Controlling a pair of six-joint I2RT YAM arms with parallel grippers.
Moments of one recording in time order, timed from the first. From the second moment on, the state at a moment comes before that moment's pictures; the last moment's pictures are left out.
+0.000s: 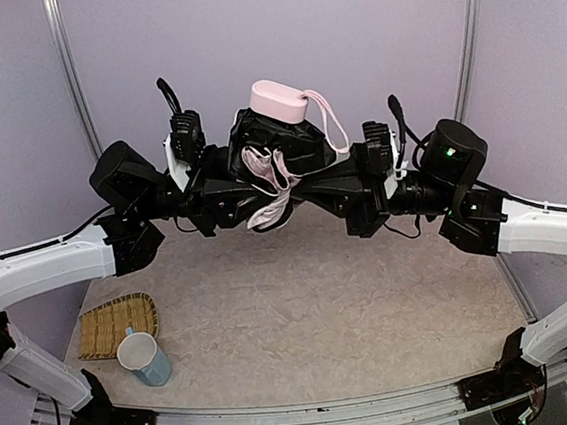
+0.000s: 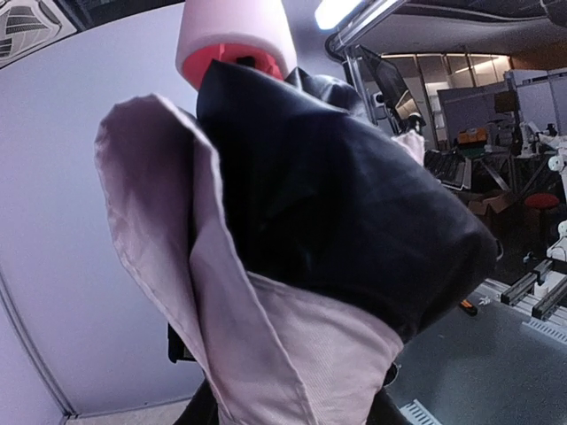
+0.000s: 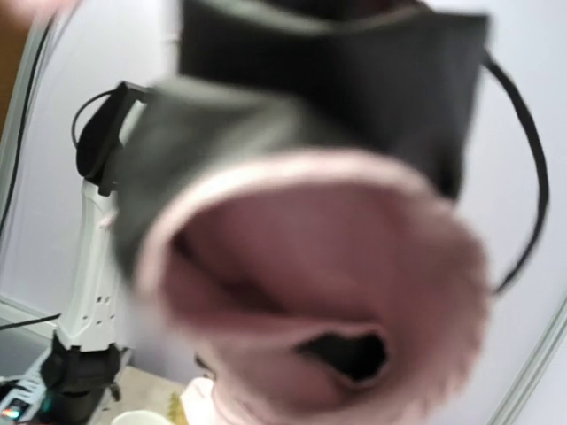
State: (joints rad) left arm -0.85 1.41 1.11 0.78 0.99 -0.13; right arm 0.94 1.28 1.05 0.51 -0.66 -0.23
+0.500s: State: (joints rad) left arm -0.88 1.45 1.11 0.99 1.02 -0.29; right arm 1.00 1.31 1.00 0.76 -0.63 -0.34
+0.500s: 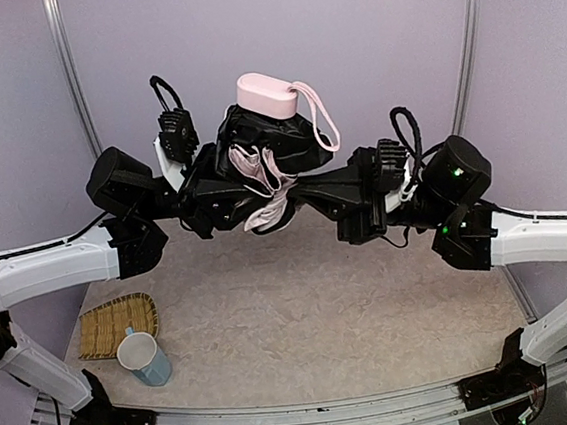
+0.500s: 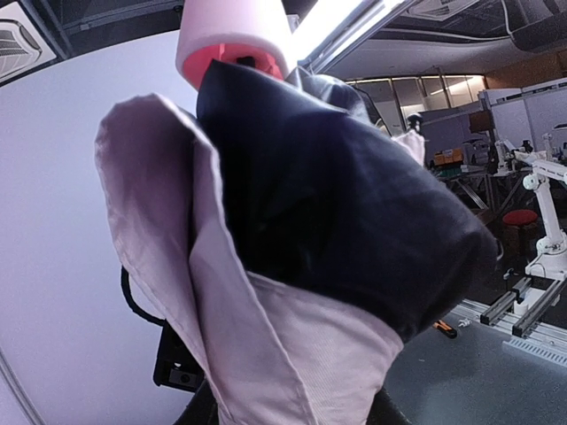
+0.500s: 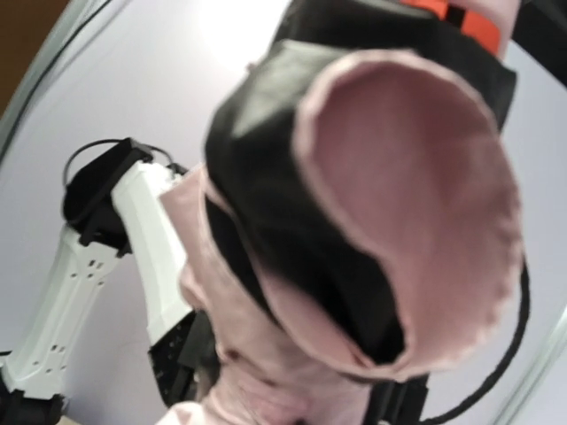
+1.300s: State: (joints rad) left arm -0.90 1.29 1.04 0.82 0.92 -0.08; right arm 0.95 1.15 0.90 0.69 -0.24 -0.23
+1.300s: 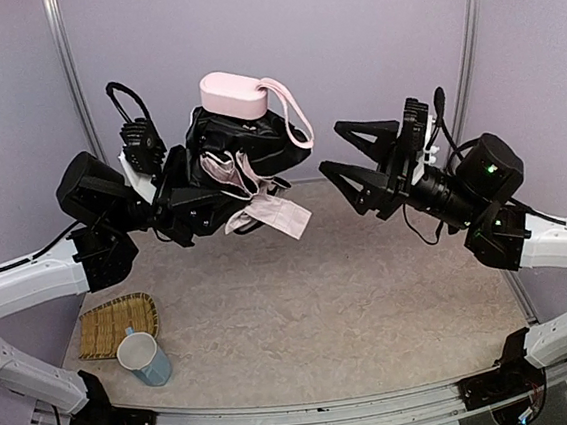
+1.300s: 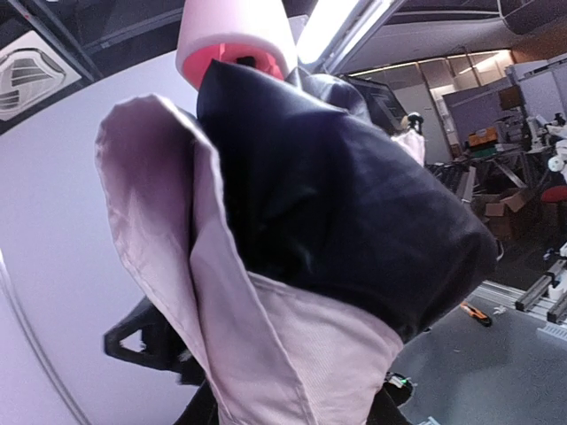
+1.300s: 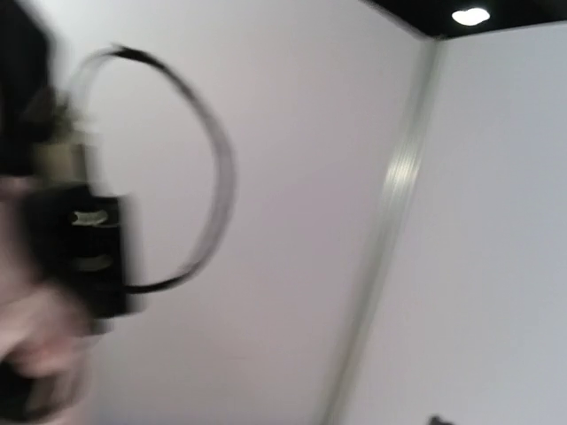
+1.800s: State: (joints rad) left arm -0.82 1.30 1.18 0.36 0.74 -0.01; right arm 0.95 1.00 0.94 0.27 -0.31 -0.28
